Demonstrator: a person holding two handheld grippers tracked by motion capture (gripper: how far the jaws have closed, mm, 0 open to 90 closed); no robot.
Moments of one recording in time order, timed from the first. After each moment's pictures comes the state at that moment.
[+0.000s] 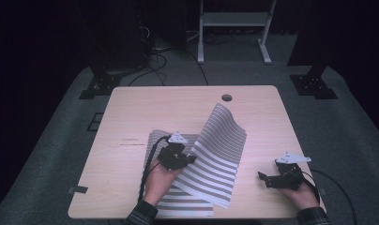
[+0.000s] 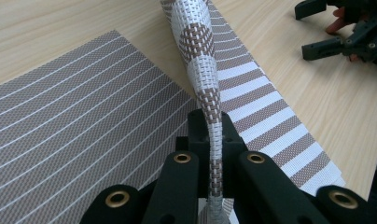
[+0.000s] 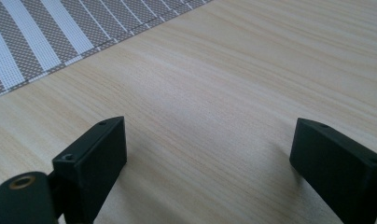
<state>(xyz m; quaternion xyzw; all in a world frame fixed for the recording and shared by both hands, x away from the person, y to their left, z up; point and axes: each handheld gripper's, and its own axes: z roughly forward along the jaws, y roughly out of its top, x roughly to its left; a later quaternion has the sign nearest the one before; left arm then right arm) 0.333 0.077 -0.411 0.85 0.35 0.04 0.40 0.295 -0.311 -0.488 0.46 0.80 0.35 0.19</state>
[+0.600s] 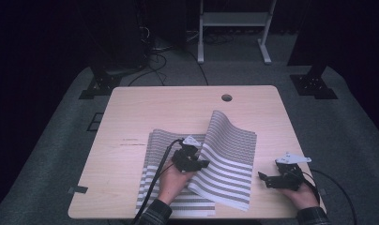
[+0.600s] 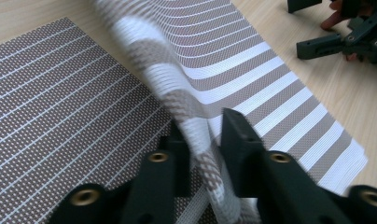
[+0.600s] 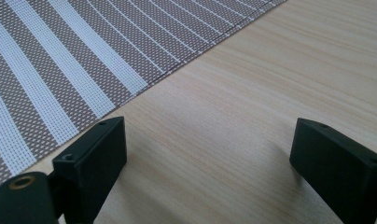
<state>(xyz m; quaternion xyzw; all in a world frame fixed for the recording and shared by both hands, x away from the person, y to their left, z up) 0.339 0.046 -0.435 0.86 0.33 0.01 0.40 0.294 -0.311 -0.488 0.46 0.80 0.35 0.19</state>
